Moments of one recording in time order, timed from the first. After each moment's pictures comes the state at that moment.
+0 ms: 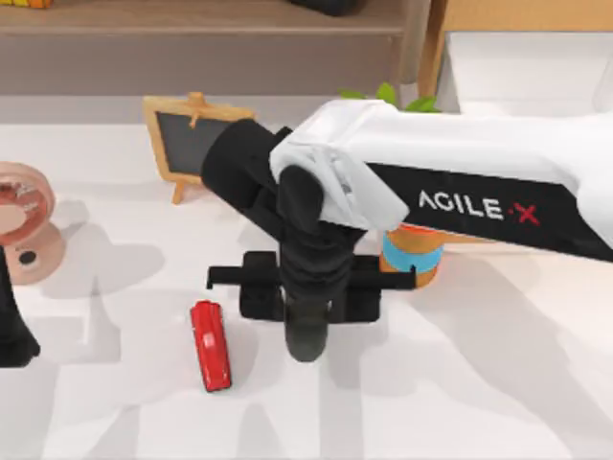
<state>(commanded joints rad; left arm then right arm) 0.00 0.00 0.00 0.00 0.00 0.00 0.87 2.15 1.64 -0.95 0.08 0.90</state>
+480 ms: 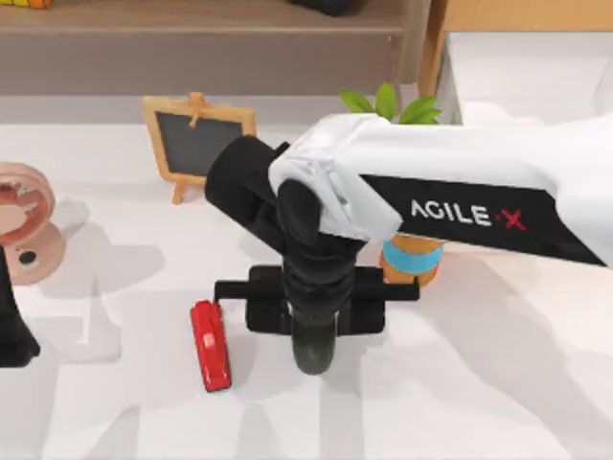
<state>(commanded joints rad) 0.00 0.00 0.00 0.00 0.00 0.00 0.87 2.18 1.62 -0.95 0.08 0.90</state>
